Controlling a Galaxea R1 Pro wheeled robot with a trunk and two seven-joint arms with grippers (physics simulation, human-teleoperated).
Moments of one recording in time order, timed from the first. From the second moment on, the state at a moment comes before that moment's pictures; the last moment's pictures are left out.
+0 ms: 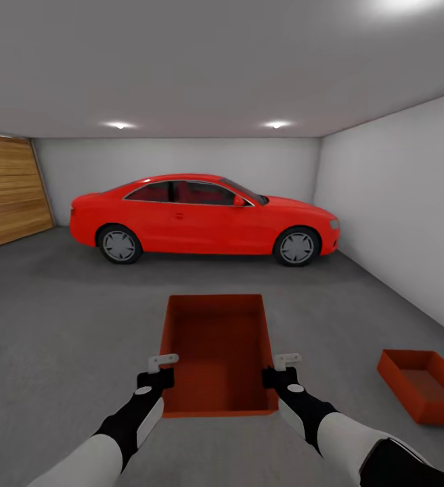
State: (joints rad) left arm -0.63 -0.09 -0.18 -0.43 0.24 0.01 0.27; right arm -0.78 0.08 0.67 -0.15 -0.57 -0.13 -0.16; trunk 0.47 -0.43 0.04
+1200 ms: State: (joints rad) left arm -0.63 -0.09 -0.18 -0.43 0.24 0.01 0.27; right arm -0.78 0.08 0.67 -0.15 -0.57 -0.13 -0.16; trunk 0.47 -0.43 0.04
